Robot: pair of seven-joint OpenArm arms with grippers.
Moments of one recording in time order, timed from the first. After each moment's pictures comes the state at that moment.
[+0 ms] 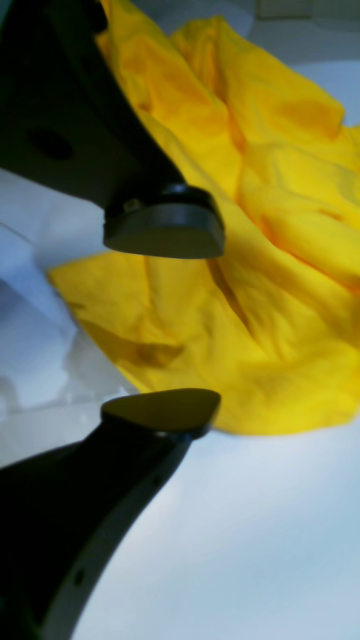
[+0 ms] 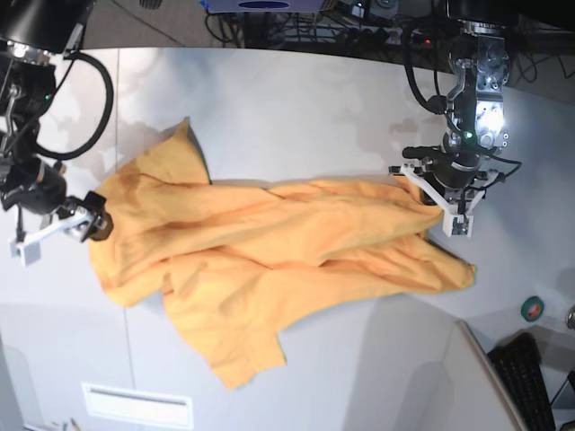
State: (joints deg) left arm 11.4 -15.0 -4.2 90.7 -8.1 -1.3 36.6; right arm -5.0 6.4 23.5 95.9 33.4 3.7 -62.4
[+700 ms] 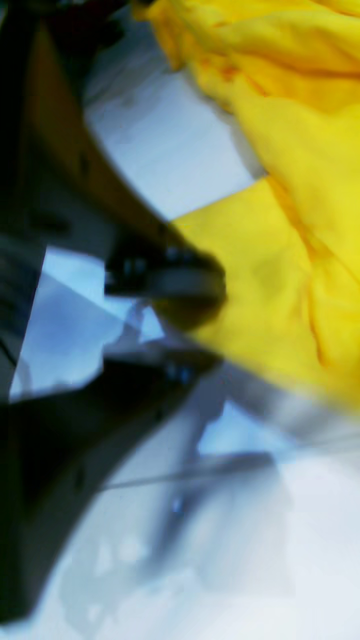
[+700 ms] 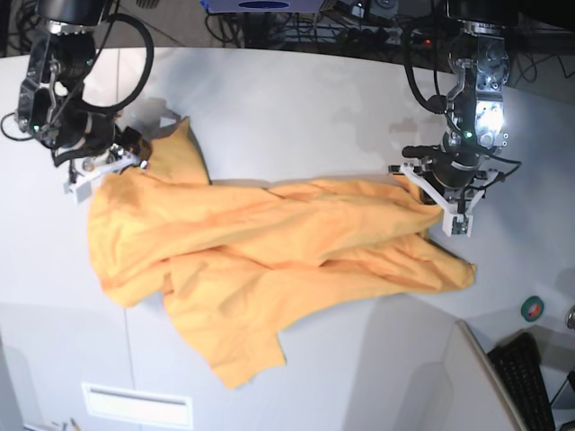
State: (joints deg) left arm 11.4 -14.9 -4.2 90.7 -8.1 -1.3 36.7; right arm -9.3 1.6 20.9 83.8 32.6 6.3 -62.5
